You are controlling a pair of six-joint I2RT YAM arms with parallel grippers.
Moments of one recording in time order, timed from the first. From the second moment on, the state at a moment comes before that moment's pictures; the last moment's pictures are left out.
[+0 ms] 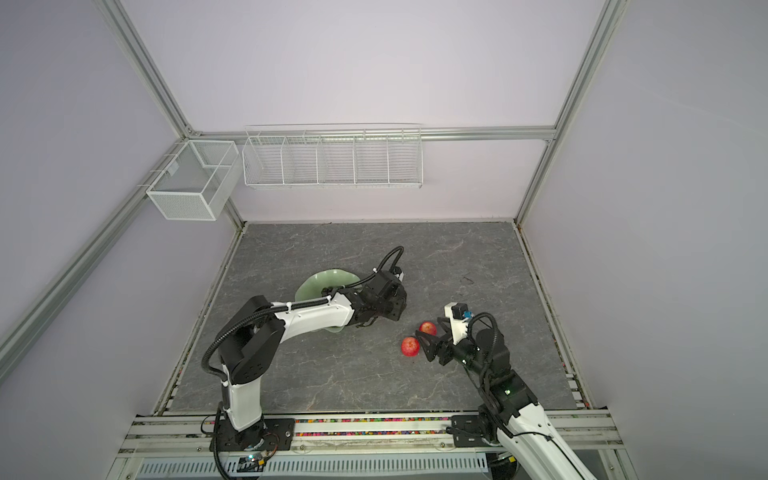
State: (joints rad) left arm -0.94 1.92 1.29 -0.21 -0.11 -0.40; right arm 0.44 0.42 0.20 -0.05 -0.35 0.28
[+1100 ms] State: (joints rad) left arm -0.53 1.63 1.00 -0.54 -0.40 -0.44; right arm 0.70 0.56 0.22 0.09 -0.41 0.15
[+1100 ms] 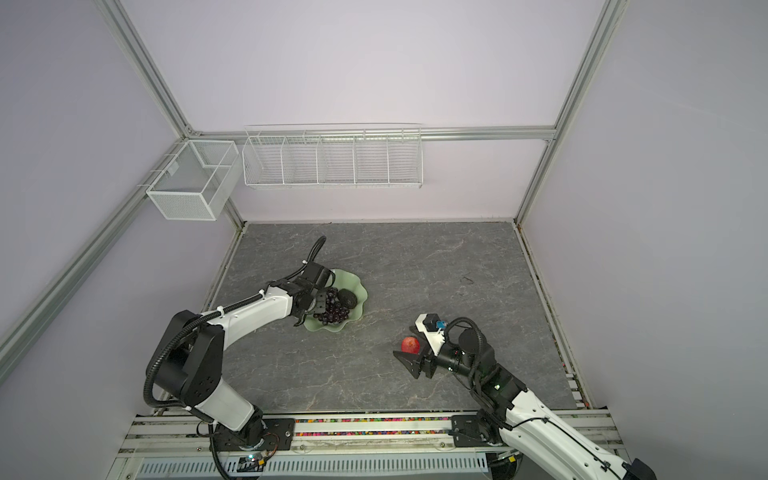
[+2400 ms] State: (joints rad) left arm -1.18 1.56 0.86 -0.03 -0.18 -0.50; right arm 0.58 0.20 0.27 -0.45 -0.23 0.34
